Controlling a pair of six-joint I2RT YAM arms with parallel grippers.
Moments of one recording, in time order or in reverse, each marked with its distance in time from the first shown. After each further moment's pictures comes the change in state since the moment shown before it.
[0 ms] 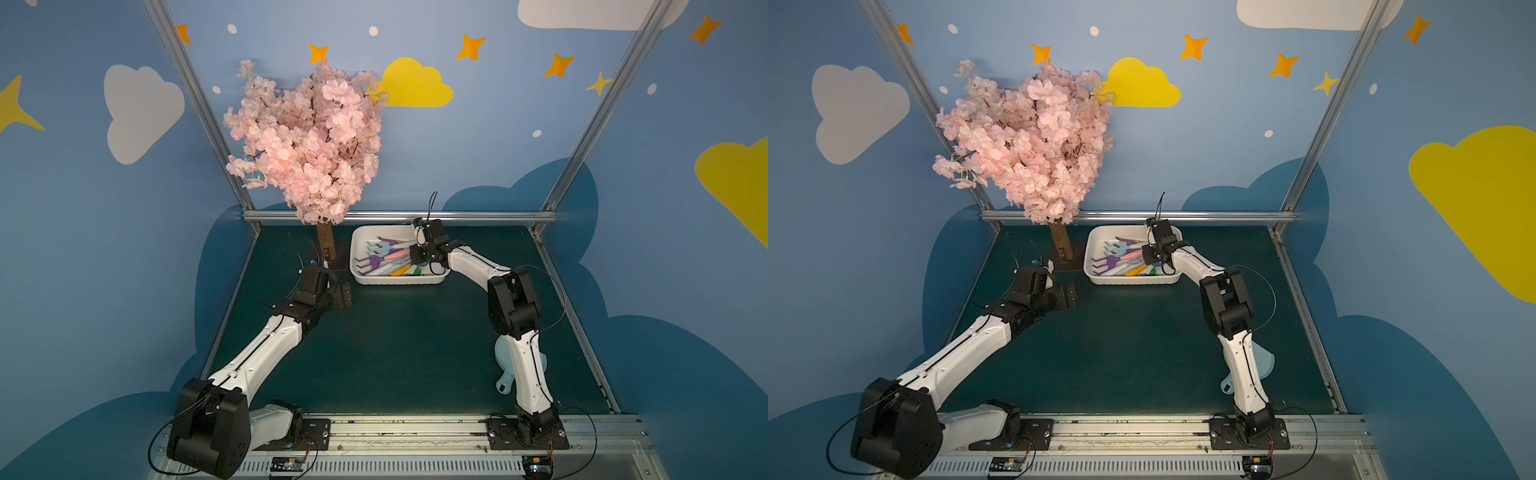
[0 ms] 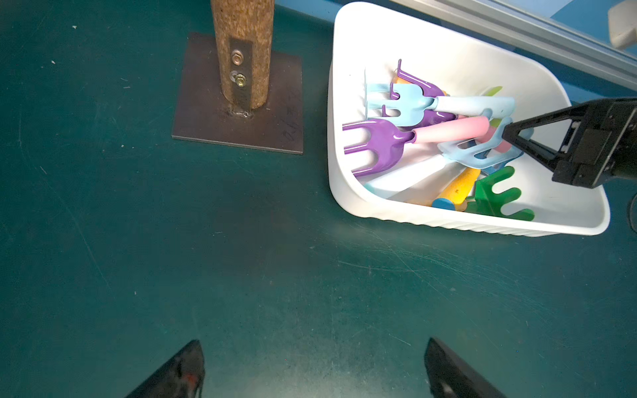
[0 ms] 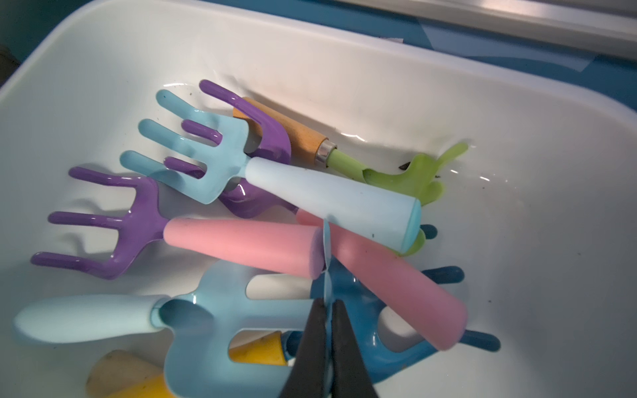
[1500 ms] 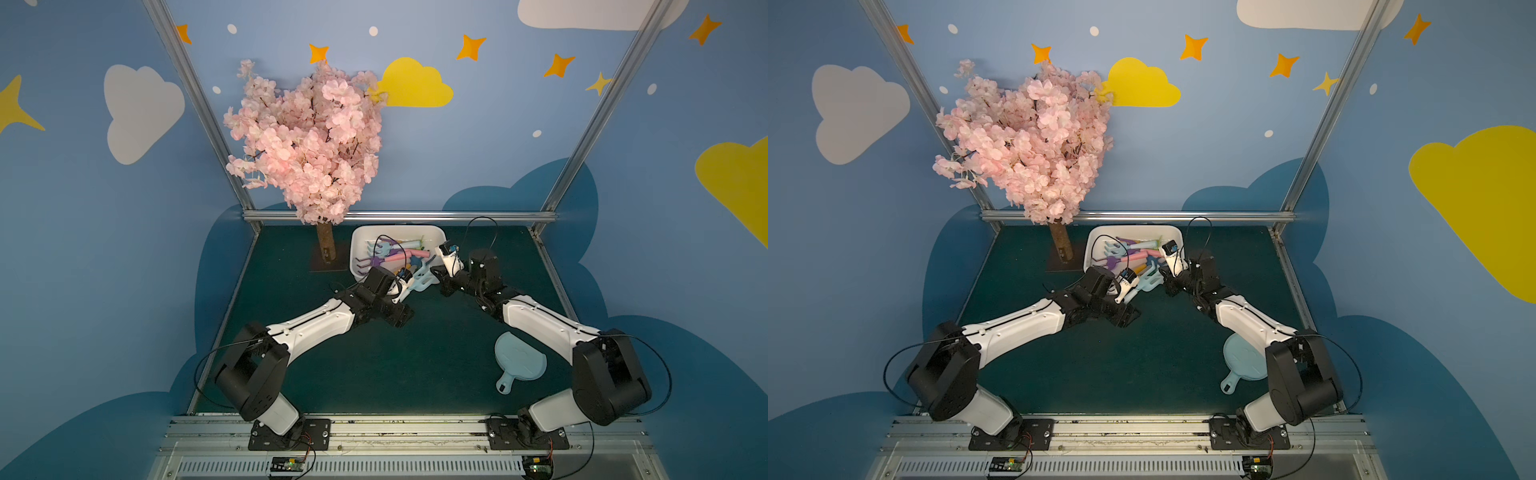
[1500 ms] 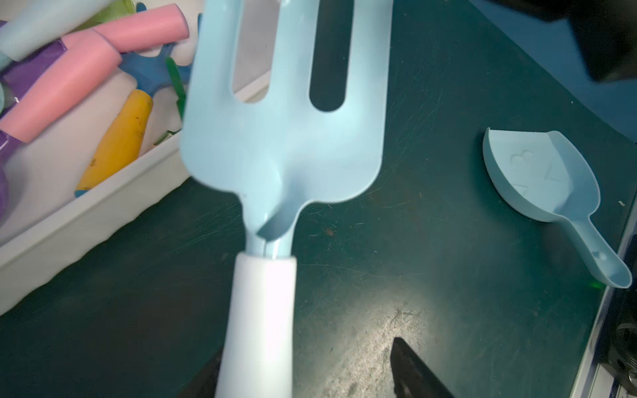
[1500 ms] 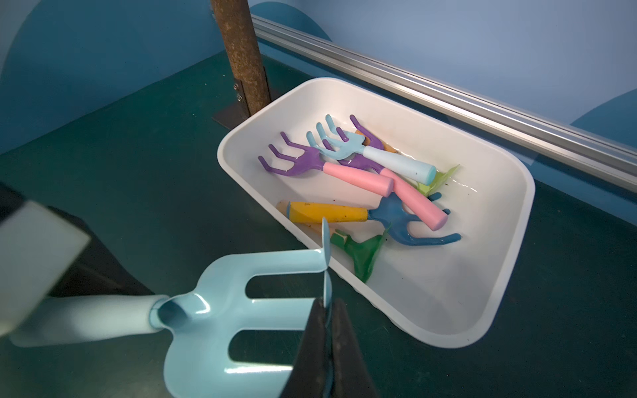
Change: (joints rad) left arm -0.409 0.352 0.239 0.057 0.269 0.345; right arm -0.019 -0.822 -0.946 0.447 -0.271 -0.198
